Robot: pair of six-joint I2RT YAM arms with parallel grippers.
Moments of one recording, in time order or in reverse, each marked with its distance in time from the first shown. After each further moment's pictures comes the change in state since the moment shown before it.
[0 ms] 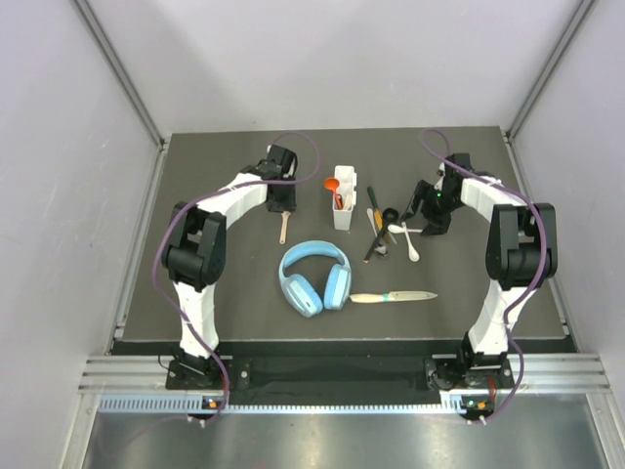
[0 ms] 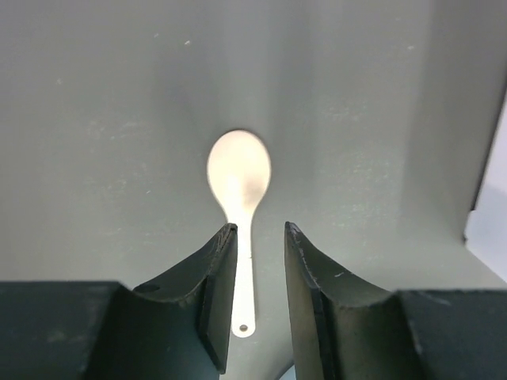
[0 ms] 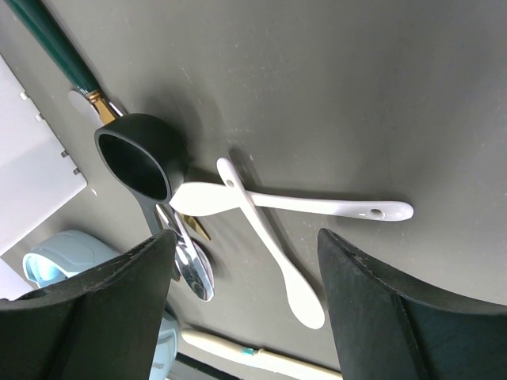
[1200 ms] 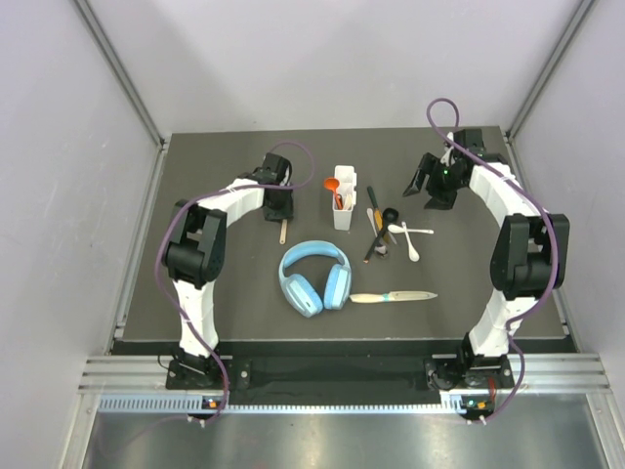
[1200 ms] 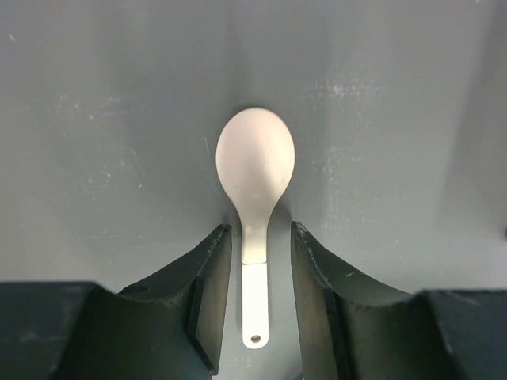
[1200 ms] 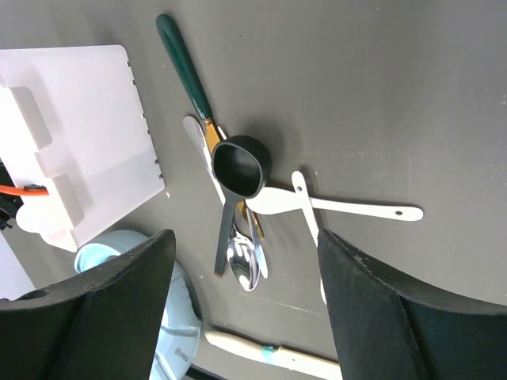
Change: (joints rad) left arm 0.034 0.020 -0.080 0.039 0.070 -0.005; right arm 0.003 -0.088 0.150 -0.051 0.007 -0.032
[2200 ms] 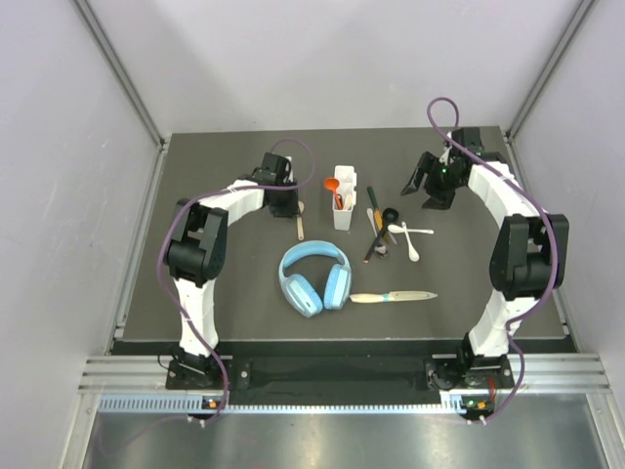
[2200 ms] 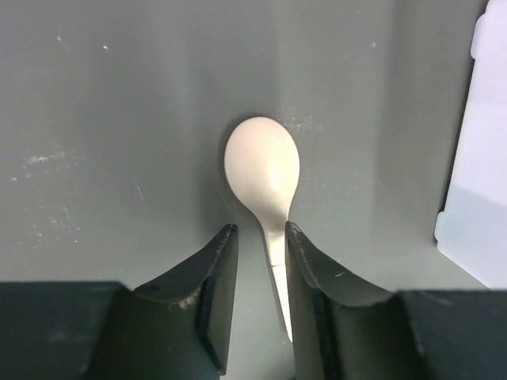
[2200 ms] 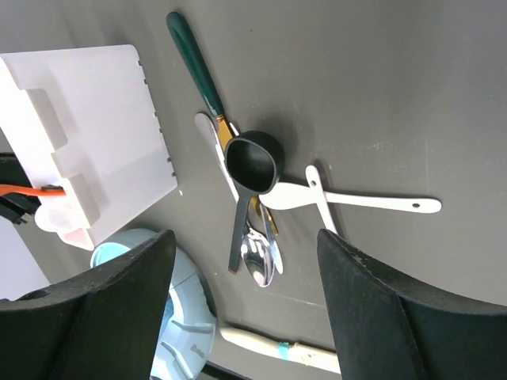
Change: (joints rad) left arm 0.006 0.022 -0.014 0.130 0.137 -0.024; right arm 0.018 -0.001 0.013 -0.019 0.000 0.046
